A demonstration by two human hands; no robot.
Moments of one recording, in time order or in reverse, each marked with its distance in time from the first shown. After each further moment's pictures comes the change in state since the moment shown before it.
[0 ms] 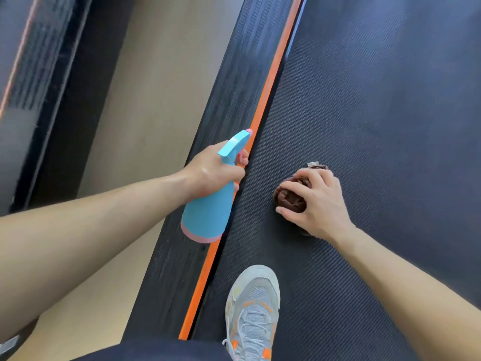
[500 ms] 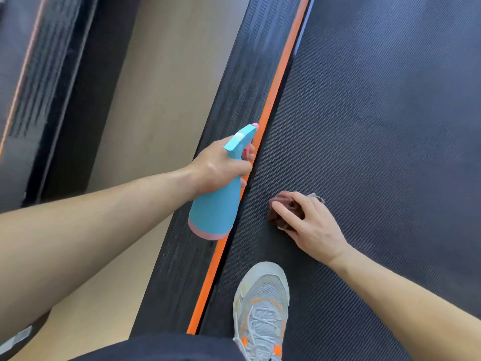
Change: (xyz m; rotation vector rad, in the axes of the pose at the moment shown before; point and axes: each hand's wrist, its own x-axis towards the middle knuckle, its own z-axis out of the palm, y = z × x) left_hand 0.007 -0.009 -0.003 -0.015 0.009 0.031; right_hand -0.036 -0.011 0.052 -0.001 0.086 -0.299
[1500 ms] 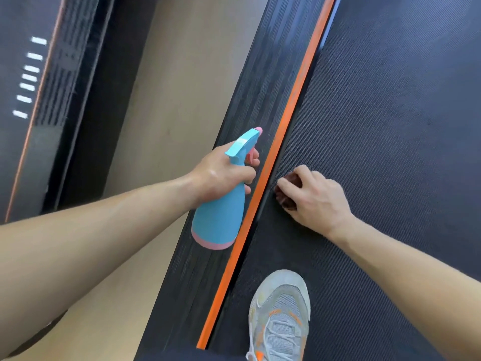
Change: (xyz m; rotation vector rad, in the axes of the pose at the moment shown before) left_hand 0.000 -0.025 -0.014 0.027 0.027 -0.081; right_hand 0.075 0.000 0.011 -0.196 -0.093 0.062
